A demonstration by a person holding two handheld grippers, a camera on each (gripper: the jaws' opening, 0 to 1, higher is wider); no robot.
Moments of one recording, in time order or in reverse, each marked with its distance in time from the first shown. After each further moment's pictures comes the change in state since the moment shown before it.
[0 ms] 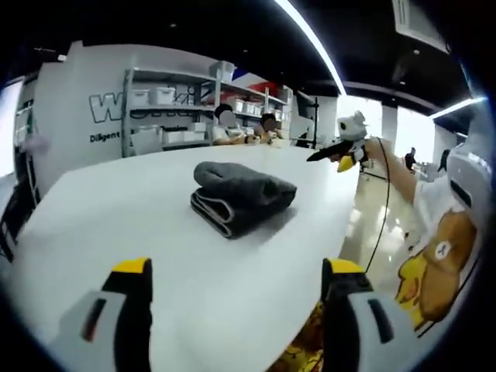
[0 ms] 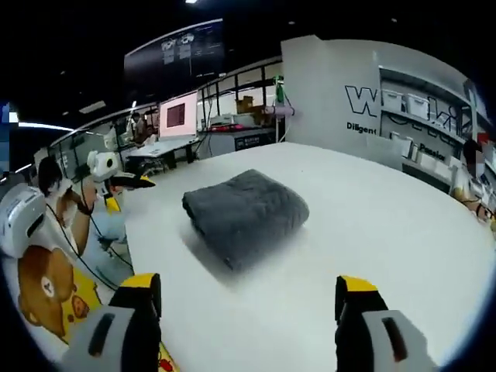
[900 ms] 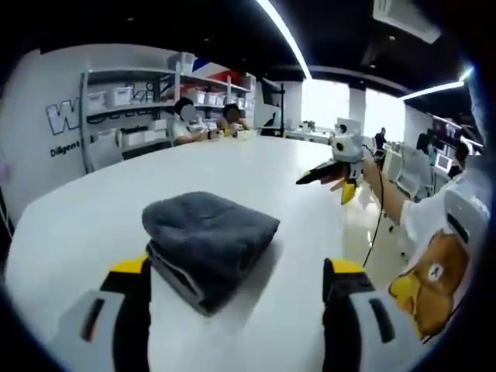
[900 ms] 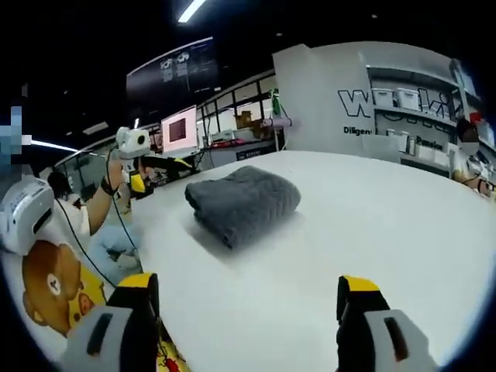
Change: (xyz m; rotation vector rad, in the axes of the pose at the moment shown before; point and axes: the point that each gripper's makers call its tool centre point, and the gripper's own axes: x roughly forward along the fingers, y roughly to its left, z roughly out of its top) left arm 0.104 -0.036 0.085 0.124 0.058 -0.226; right arm -0.025 -0.007 -0.036 0.077 -0.109 0.049
